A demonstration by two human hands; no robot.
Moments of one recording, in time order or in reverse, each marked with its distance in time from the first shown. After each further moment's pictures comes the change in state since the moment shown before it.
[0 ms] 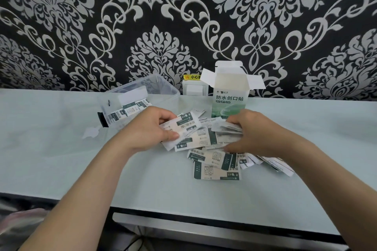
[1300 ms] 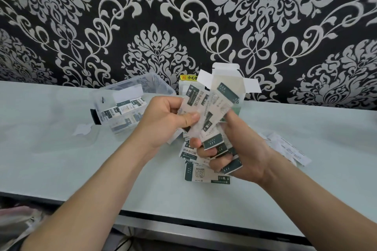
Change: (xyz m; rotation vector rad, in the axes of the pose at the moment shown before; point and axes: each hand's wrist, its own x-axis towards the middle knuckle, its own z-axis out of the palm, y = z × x) left_hand -0.005 0.034 0.031 -0.615 0.075 0.208; right_hand -0.004 -0.031 0.021 1.709 -0.538 0.197
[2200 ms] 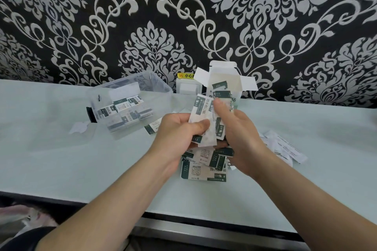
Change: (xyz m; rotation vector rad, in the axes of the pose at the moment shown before) left_hand -0.013 -0.010 0.043 -0.208 0.162 -0.295; right_hand -0.003 0.001 0.008 -0.278 0.579 -0.362
